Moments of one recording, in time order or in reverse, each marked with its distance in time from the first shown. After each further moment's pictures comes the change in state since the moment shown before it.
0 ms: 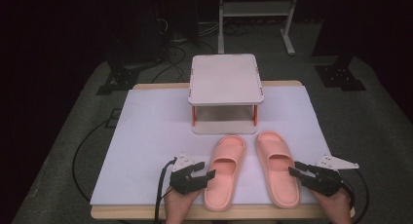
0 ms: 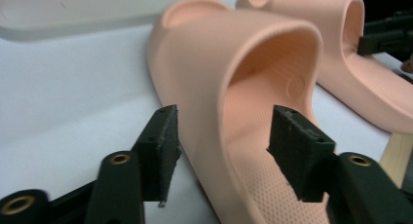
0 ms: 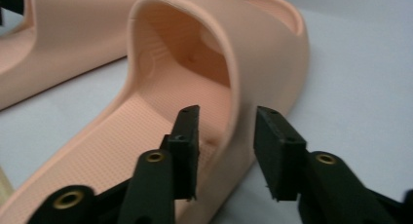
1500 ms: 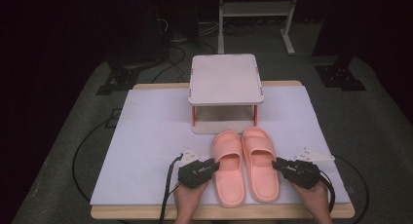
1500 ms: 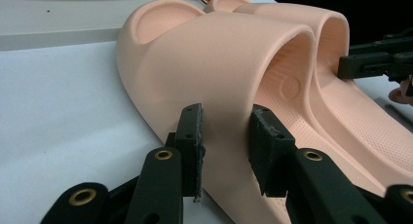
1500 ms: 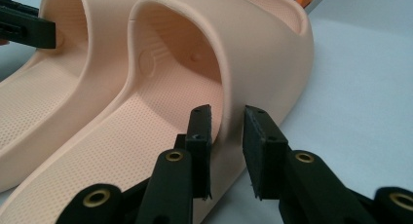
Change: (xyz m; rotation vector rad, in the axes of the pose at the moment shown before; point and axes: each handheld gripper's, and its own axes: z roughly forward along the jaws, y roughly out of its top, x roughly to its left) left arm 0.000 0.007 0.023 -0.075 0.011 -0.045; right arm 0.026 0.022 0.038 0.008 0.019 0.014
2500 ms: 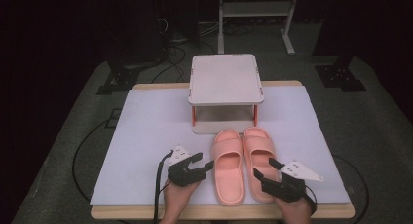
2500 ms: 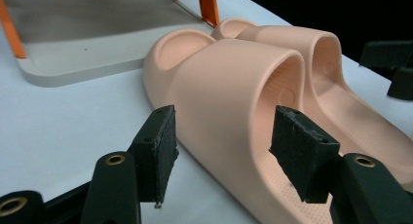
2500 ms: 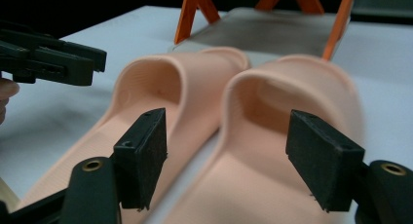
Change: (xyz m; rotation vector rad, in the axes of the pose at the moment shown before) left arm 0.012 0.014 -0.032 -0.029 0.018 0.076; right arm 0.086 0.009 0.001 -0.175 -0.098 0.040
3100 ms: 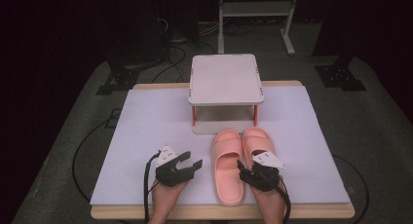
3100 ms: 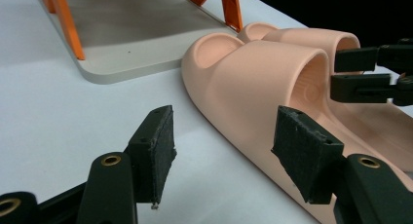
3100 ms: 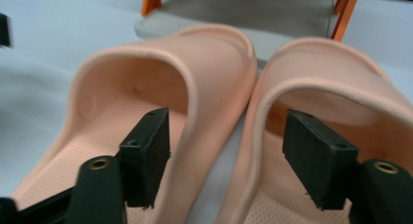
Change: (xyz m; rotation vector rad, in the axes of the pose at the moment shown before) left arm 0.018 -0.004 -0.021 -0.020 0.040 0.010; right arm 0.029 0.014 0.053 0.130 -0.185 -0.017
